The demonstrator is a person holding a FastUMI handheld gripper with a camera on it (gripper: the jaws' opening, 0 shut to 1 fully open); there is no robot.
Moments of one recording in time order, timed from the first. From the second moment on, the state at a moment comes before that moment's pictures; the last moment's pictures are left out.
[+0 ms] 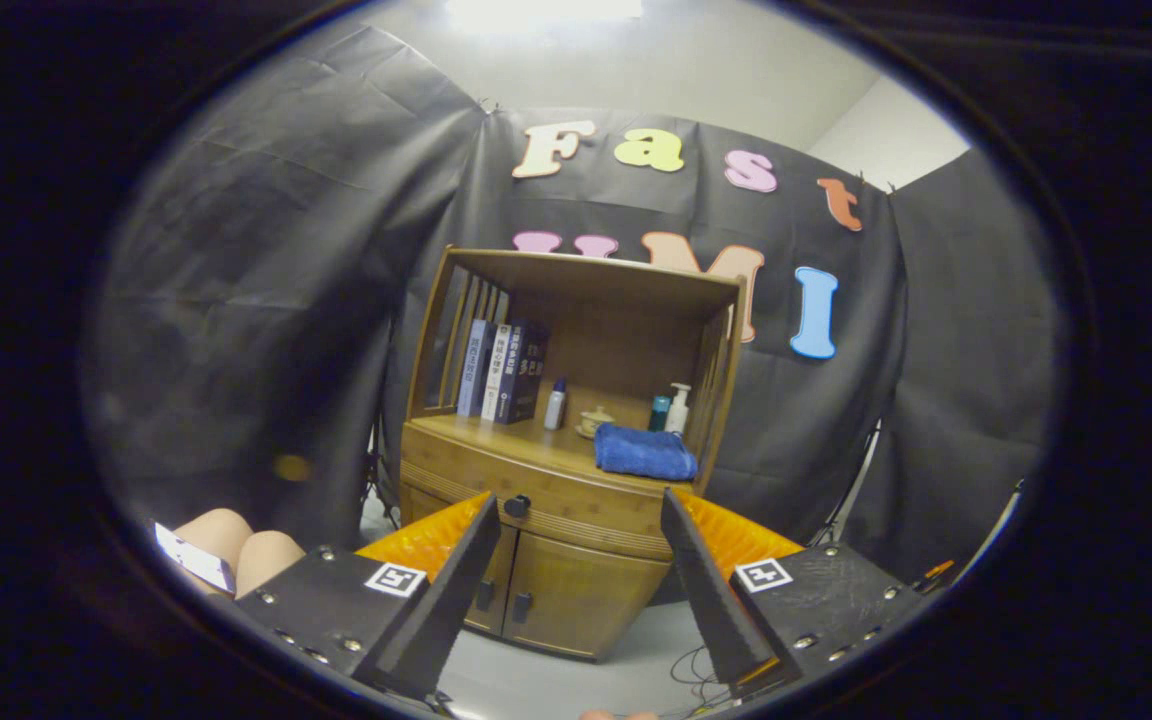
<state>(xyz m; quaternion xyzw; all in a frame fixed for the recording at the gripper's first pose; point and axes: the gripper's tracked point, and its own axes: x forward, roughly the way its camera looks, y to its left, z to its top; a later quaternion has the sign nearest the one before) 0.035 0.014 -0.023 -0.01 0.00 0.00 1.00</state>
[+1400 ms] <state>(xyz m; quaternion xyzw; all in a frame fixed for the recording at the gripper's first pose) 0.340 0.115 -0.198 0.03 0.09 -0.05 0.99</state>
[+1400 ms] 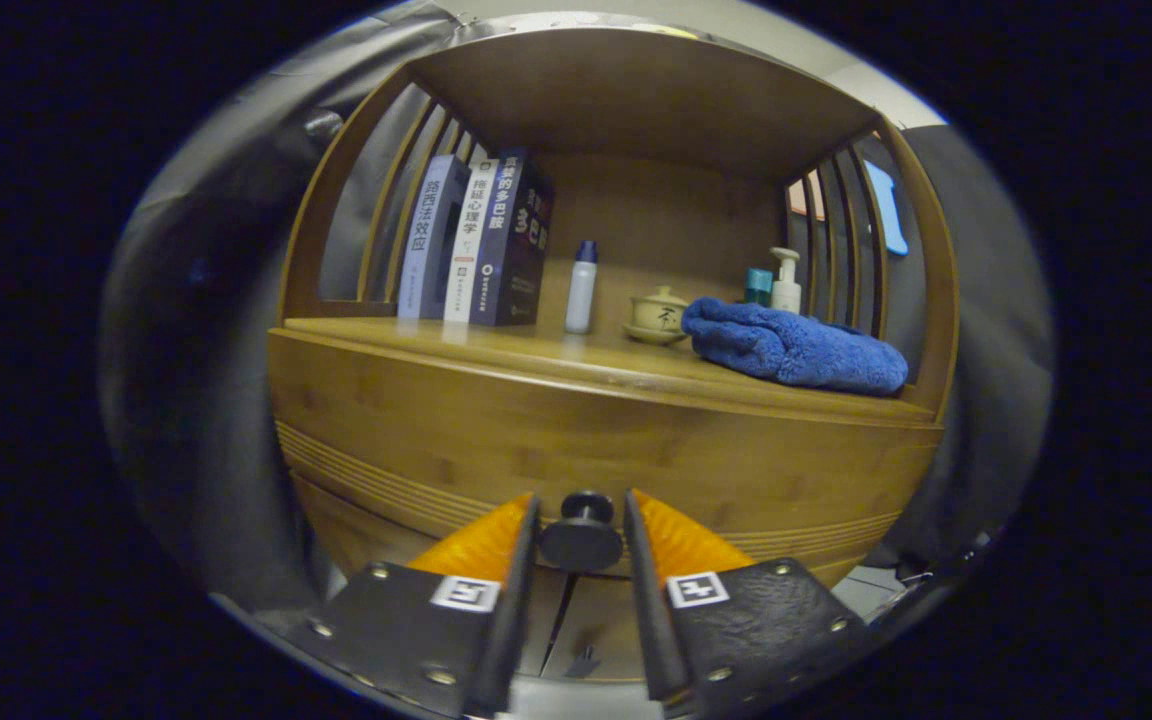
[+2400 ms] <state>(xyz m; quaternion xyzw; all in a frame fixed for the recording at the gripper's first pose) 0.244 0.119 -0.192 0.08 0.13 -0.06 0.99</state>
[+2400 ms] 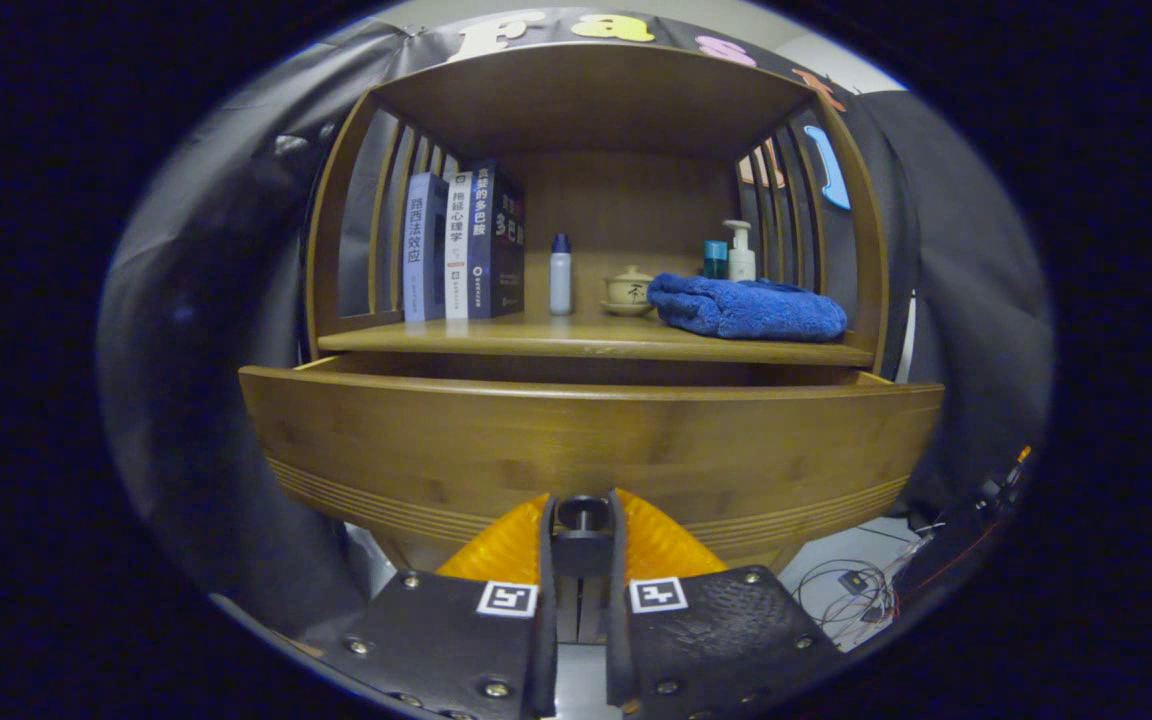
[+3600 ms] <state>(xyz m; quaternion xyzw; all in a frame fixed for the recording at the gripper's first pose) 0.245 0.120 -0.203 0.07 0.14 -0.06 0.99</state>
